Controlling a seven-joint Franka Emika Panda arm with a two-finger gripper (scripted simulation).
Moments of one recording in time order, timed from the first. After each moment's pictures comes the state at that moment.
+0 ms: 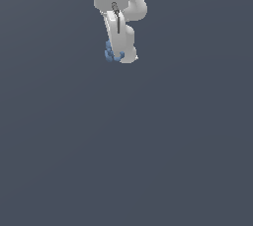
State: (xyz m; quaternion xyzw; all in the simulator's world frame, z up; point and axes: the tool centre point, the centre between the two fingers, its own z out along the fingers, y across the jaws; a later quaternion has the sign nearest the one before) arm -0.092 -0.038 0.385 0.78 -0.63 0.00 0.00
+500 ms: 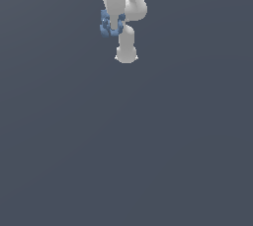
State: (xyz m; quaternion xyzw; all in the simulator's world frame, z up) arm -0.087 -0.040 0.469 0.78 -0.63 0.00 0.00
